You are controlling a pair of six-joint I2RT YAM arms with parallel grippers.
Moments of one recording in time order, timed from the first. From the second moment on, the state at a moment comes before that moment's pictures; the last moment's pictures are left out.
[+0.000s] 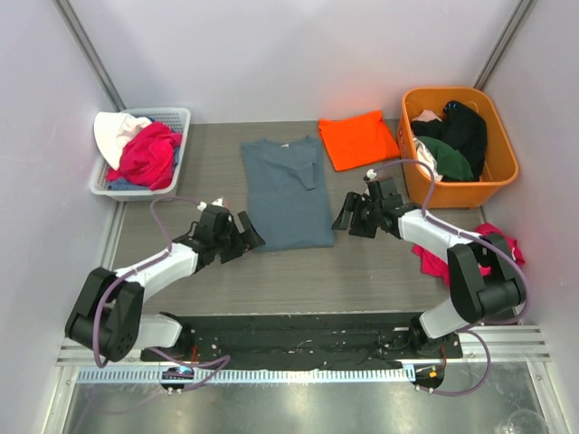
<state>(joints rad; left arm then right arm) -0.42 1.29 0.57 -0.09 0.10 -0.81 0.32 1.50 0.83 -0.21 -0.25 0.58</state>
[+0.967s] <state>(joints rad) -0.46 1.45 0.62 0.00 0.10 -0.81 0.38 1.63 0.83 -0.14 -0.30 0.60</state>
